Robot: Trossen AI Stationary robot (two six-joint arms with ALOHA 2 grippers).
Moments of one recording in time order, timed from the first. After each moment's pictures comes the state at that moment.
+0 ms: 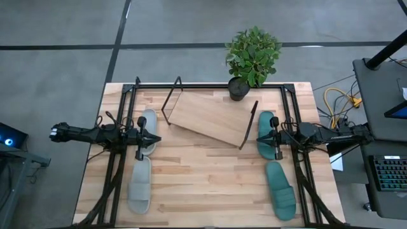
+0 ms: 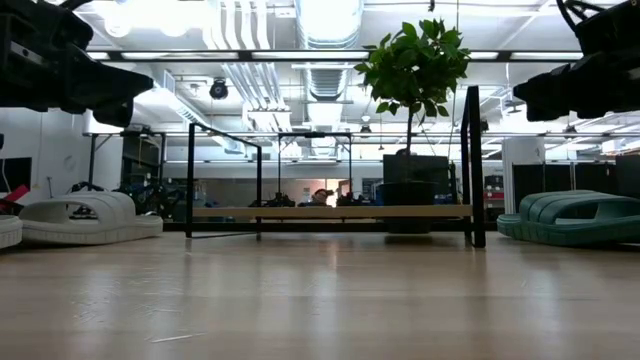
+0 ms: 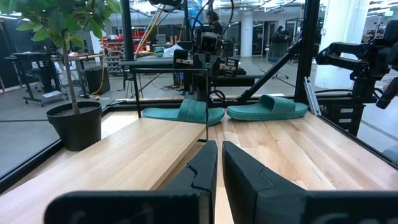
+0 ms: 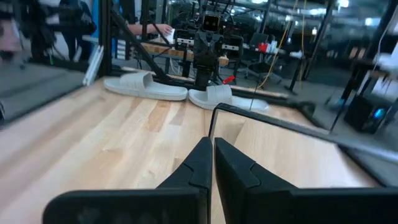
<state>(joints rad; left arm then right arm) -0.15 0.07 0.01 0.05 -0.16 0.03 0.09 0.06 0.01 0.00 0.03 -0.22</state>
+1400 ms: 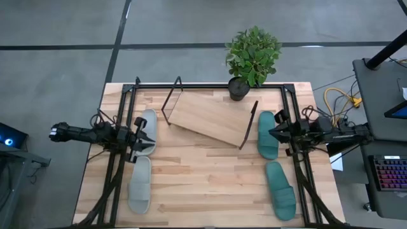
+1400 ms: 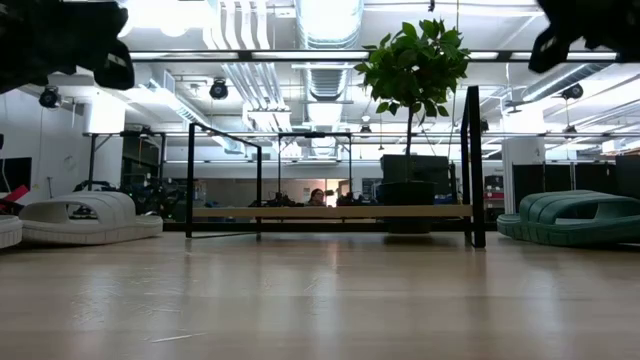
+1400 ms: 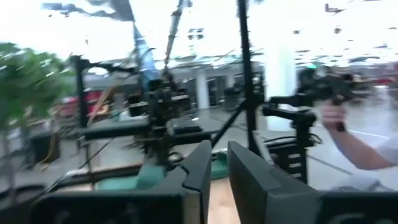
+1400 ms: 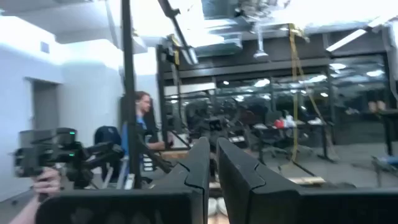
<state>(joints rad) -0.15 0.09 0.01 0.31 0.08 0.09 0.09 0.06 0.09 0.36 -0.06 0.08</state>
